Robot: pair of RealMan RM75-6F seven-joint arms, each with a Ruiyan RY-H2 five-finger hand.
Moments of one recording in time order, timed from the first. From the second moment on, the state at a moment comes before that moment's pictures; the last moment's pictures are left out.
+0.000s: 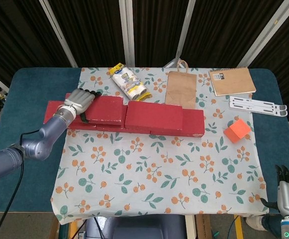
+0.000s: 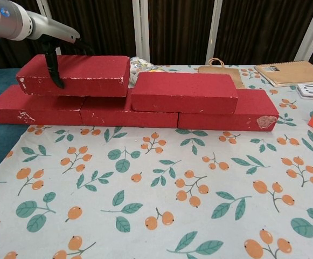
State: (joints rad) left arm -1.21 -1.28 -0.06 -1.23 0.60 0.44 0.47; right arm 0.00 -1.10 0.09 -1.94 -1.02 1.42 -0.43
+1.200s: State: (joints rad) left arm -1.26 -1.40 0.01 -1.08 0.66 0.39 0.36; right arm 0.01 -1.10 0.08 -1.94 -1.01 1.44 -0.43
